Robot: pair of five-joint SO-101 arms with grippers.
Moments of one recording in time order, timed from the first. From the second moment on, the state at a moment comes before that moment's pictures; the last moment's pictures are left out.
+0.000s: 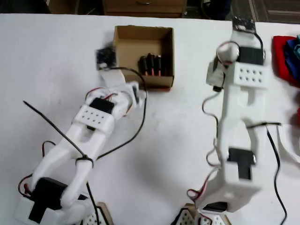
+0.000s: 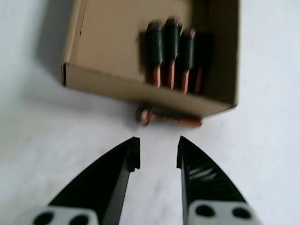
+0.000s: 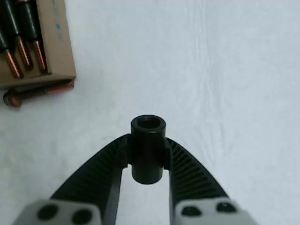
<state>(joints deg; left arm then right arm) 12.7 -12.2 35.8 28.6 37.4 4.7 5.5 -14.7 86.4 -1.7</state>
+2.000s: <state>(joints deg) 17.6 34.0 -5.4 44.3 58.7 6.9 -18.5 39.9 47.6 -4.8</state>
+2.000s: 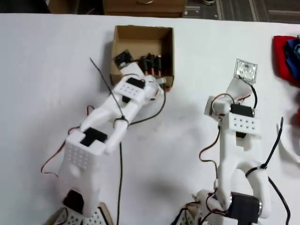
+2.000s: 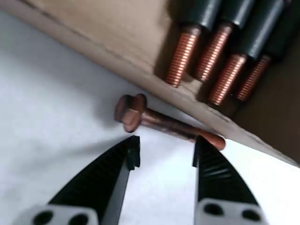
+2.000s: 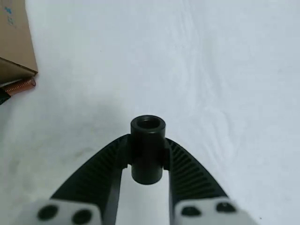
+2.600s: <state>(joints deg) 15.2 33.8 -6.6 54.9 58.7 6.9 -18.5 39.9 47.6 -4.8</state>
